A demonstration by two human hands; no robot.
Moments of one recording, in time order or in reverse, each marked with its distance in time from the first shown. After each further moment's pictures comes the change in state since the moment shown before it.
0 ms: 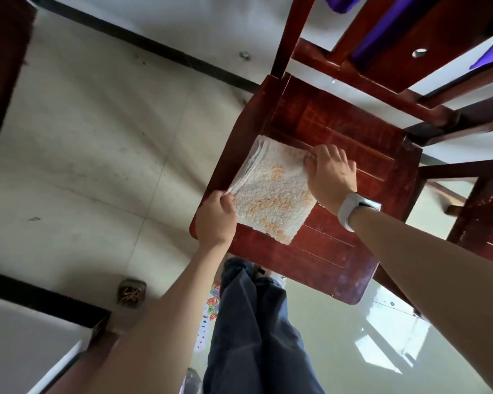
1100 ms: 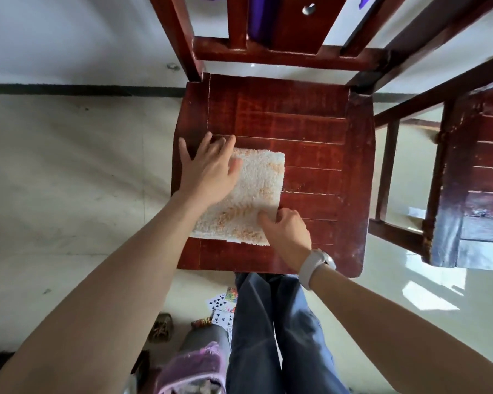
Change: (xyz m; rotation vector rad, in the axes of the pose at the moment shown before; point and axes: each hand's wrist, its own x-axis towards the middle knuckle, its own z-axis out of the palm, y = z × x) left_hand 0.071 0.088 0.028 0.813 -0.360 0.775; right_hand -0.090 -0.003 0.047 0.656 -0.266 0.626
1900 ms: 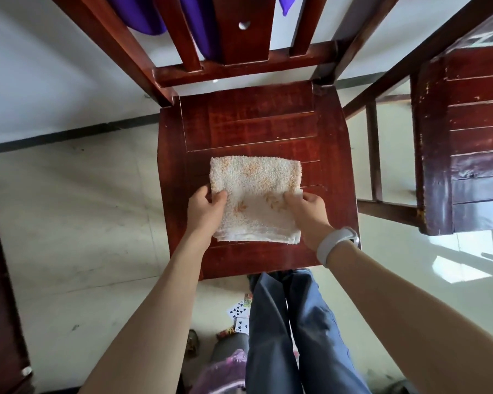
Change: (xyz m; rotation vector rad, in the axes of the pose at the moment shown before) left_hand -0.039 0.036 0.010 -0.888 -0.014 -0.558; right_hand 0.025 0.024 -0.037 0.818 0.069 0.212
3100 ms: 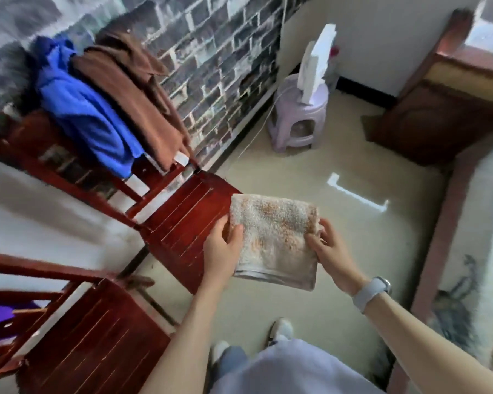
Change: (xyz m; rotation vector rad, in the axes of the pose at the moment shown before) left_hand -0.479 0.250 0.352 0.405 -0.420 0.951; right_hand -0.262 0.063 -0.592 0.587 0.391 -0.412
